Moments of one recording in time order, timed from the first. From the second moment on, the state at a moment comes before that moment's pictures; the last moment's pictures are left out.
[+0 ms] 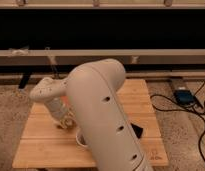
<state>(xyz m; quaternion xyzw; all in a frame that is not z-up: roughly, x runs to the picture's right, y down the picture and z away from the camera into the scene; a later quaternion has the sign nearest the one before) -0.185 0.190 0.819 -0.31 0.29 0.34 0.84</state>
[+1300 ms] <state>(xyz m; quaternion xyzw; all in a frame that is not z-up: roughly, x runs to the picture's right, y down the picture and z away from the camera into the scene) -0.177 0.258 0.750 -0.30 0.30 0.21 0.88</state>
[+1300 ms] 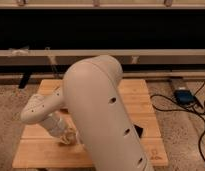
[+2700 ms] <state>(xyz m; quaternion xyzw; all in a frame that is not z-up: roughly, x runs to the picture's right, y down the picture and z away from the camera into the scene) -0.289 0.201 0.804 -0.27 0.28 0.16 0.91</state>
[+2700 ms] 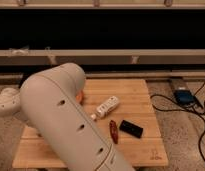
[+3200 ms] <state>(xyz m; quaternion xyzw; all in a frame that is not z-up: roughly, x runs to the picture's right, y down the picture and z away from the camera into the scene) -0.234 0.180 0.831 -0.28 0.32 0.24 0.88</state>
